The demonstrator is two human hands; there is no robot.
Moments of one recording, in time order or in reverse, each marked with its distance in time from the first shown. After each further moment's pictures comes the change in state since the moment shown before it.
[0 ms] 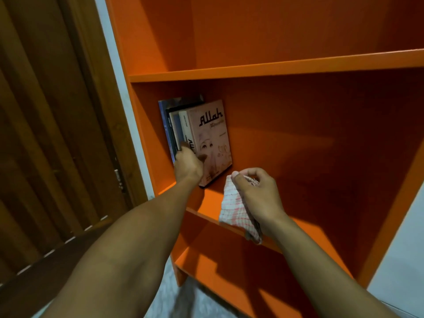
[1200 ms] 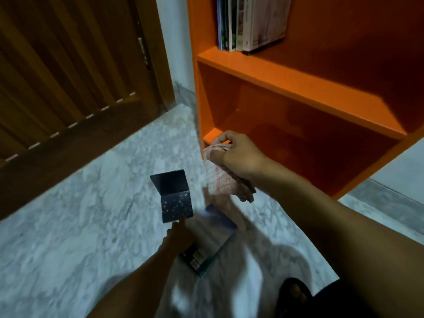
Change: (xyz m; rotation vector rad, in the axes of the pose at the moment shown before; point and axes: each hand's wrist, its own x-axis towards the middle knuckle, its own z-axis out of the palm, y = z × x) left_hand -0.375 -0.415 -0.011 0.299 -0.860 -0.496; right_hand -0.173 0.064 0.077 -0.254 -0.692 0.312
